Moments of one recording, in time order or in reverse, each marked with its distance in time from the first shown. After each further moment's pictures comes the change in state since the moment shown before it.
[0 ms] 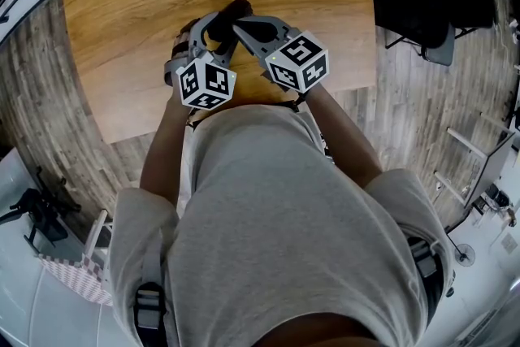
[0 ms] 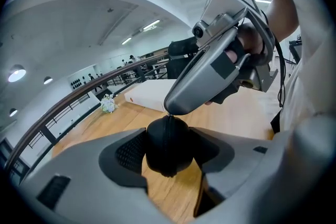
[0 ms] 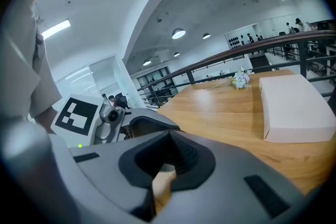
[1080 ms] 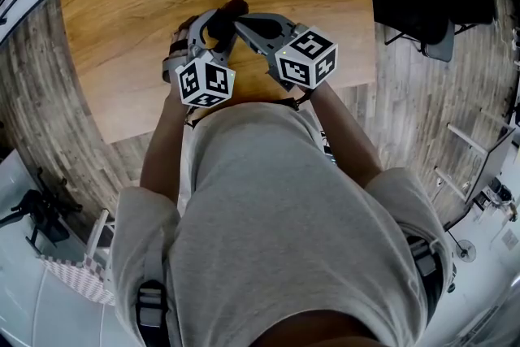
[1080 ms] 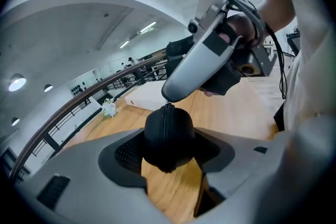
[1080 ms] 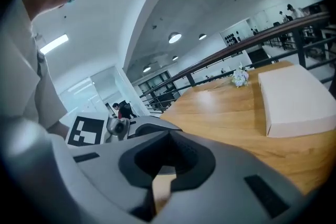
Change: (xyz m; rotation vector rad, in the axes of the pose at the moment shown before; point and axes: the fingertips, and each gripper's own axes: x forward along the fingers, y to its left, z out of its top) left arm 0.002 0.001 0.001 0.064 -0.010 0.025; right arm -0.012 0.000 0.010 0.093 -0.049 0.054
